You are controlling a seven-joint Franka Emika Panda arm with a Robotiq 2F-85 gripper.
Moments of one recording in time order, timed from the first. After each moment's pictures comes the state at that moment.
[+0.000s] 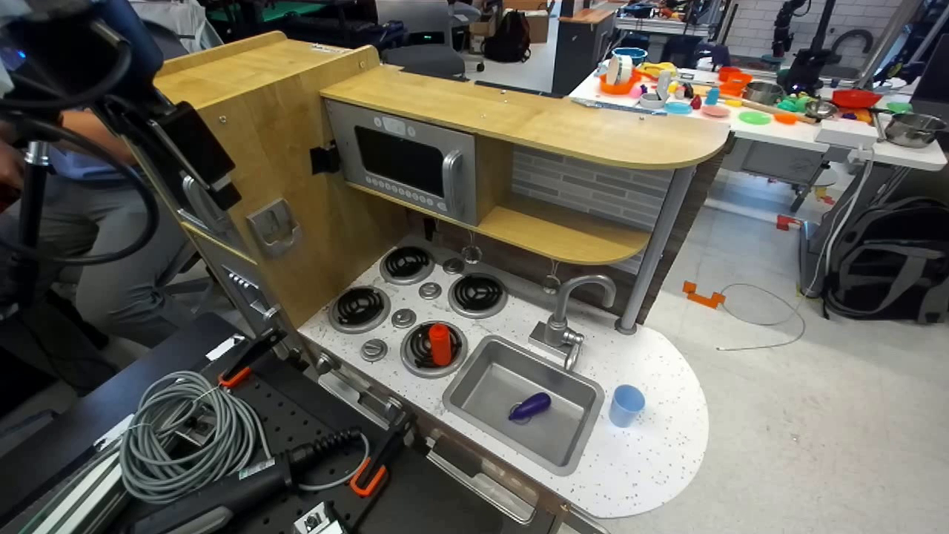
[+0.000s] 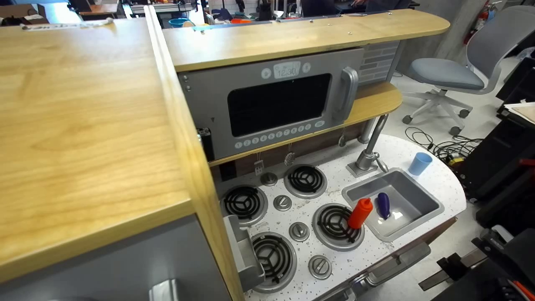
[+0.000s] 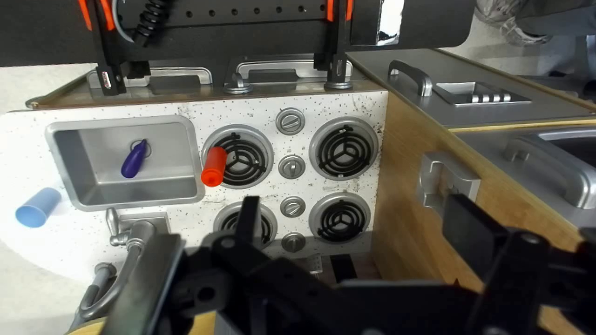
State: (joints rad) arm 0.12 -0.73 0.09 -2.80 0.14 2.24 0.09
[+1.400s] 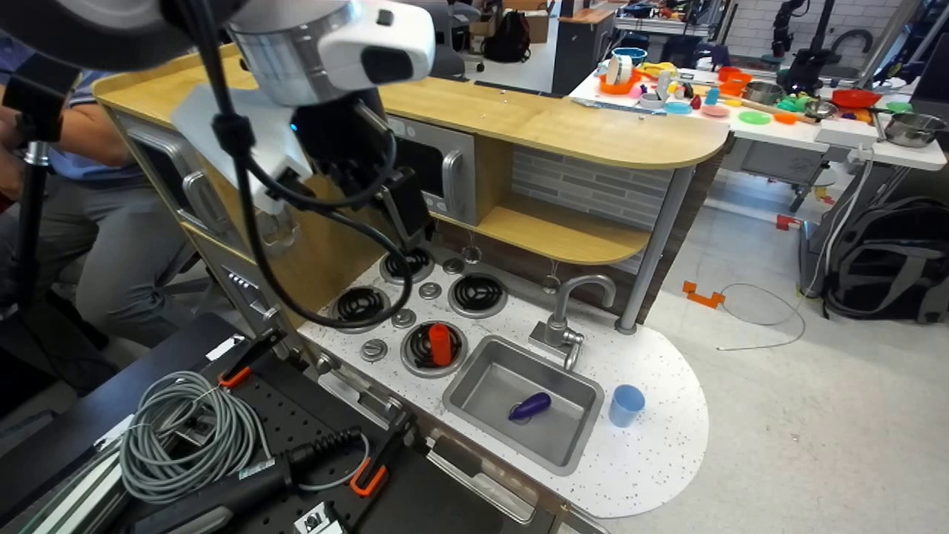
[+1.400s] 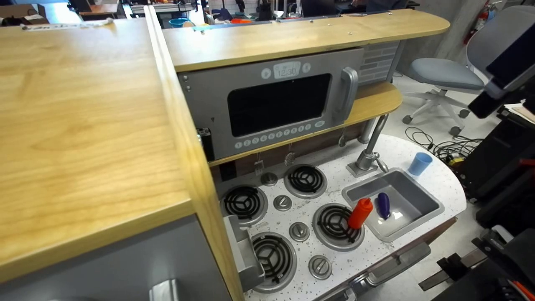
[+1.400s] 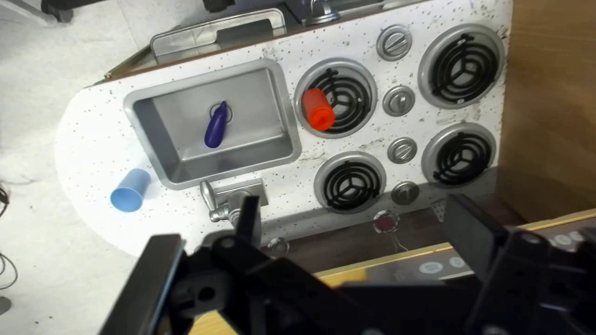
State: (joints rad) arm -0.07 -0.29 -0.07 -2.64 0.06 2.53 -0.01
